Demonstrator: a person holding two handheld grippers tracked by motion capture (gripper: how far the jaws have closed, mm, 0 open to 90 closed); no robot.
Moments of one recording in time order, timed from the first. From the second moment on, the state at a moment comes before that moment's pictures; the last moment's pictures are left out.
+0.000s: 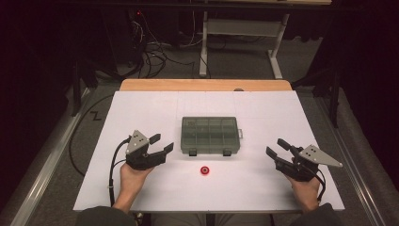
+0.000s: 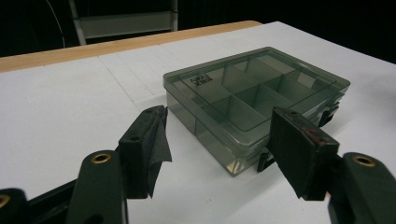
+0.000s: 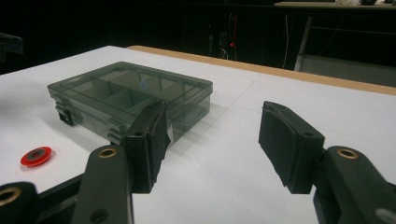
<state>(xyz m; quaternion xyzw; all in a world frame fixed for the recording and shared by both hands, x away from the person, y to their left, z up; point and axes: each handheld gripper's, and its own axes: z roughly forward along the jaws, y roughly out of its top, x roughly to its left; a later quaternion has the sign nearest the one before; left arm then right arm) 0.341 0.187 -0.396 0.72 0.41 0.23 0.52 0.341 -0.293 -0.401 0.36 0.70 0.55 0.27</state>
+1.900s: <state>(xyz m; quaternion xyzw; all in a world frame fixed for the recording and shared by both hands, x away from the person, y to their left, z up) 0.360 0.172 -0.395 0.72 0.40 0.22 0.53 0.366 -0.263 -0.402 0.34 0.71 0.55 0.26</state>
